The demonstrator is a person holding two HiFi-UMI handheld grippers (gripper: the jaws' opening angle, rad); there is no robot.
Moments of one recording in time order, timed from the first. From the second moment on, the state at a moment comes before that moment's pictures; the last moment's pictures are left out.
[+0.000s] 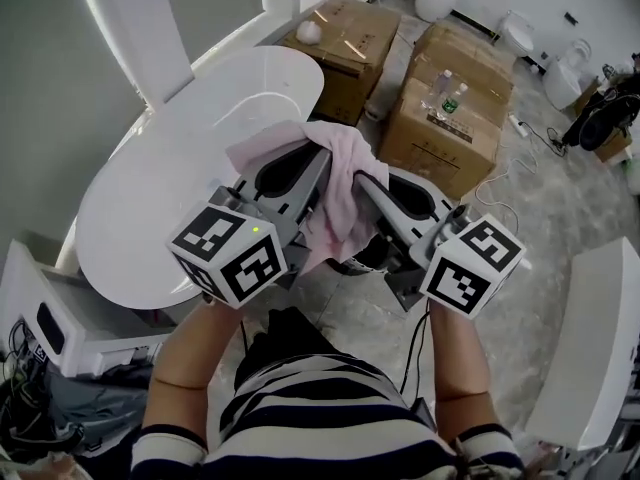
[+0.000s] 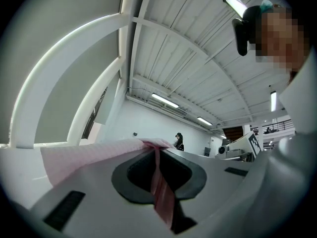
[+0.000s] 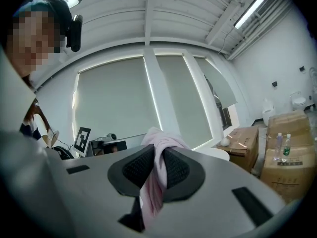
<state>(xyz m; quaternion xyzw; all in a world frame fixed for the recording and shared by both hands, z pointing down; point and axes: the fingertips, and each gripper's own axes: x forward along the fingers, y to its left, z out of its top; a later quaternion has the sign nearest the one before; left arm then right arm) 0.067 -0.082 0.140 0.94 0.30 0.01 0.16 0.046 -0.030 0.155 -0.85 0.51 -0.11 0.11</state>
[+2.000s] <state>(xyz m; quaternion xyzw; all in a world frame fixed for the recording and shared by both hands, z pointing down) 0.250 0.107 0.266 0.81 0.53 0.17 0.19 0.212 0.141 0.276 -0.93 0.26 -0.18 0.21</state>
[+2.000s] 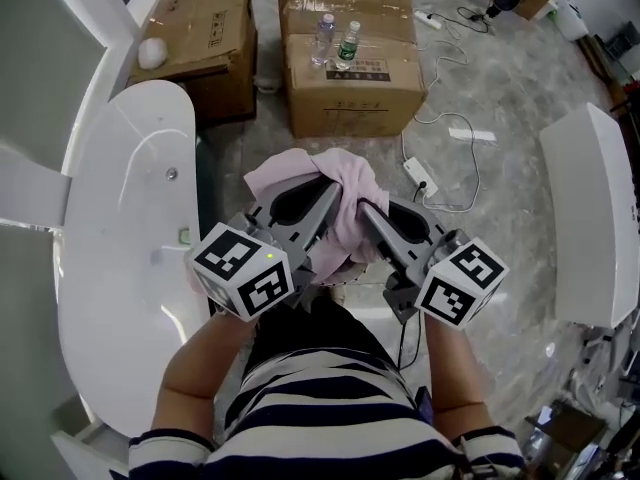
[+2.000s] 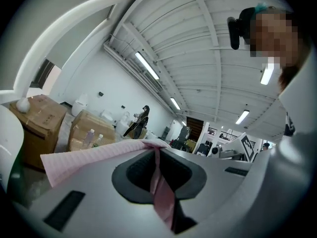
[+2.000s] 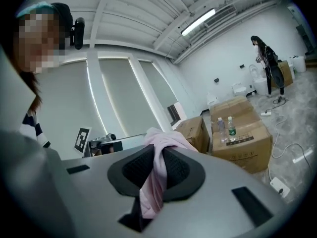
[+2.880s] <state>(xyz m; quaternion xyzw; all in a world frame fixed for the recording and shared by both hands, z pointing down) 0.231 0.096 0.498 0.81 0.44 0.36 0.13 0.205 0.144 0.504 -0.86 0.22 -0.39 0.23</state>
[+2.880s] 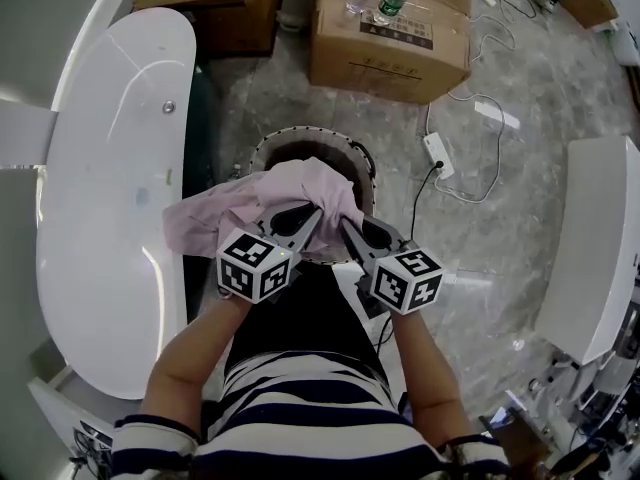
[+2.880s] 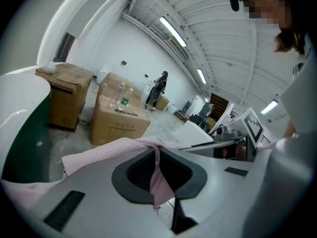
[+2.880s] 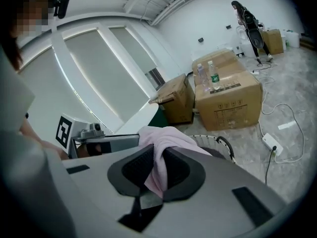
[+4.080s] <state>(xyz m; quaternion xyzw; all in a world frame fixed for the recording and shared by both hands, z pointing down) 0.168 0.081 0.691 0.75 0.39 0.53 0.02 0.155 0.136 0.697 -0.78 0.17 -0.58 0.14</state>
